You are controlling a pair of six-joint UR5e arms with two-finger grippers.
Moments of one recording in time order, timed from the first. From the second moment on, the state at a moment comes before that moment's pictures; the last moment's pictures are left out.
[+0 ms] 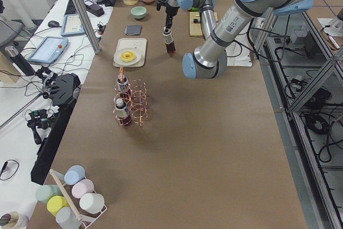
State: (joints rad) left arm -0.51 -2.52 -1.75 -1.26 -1.66 -1.30; right arm 1.57 -1.70 1.77 -1.68 2.40 -0.34
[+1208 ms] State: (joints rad) left arm -0.58 -2.40 -1.89 -1.28 -1.69 -1.20; right arm 1.38 -1.61 1.99 -1.63 2.40 0.21
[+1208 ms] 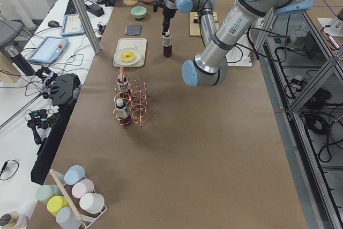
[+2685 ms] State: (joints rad) left arm -1.03 -1.66 -2.04 -1.72 -2.02 -0.50; right arm 0.55 -0.67 1.87 -1.94 1.87 1.28
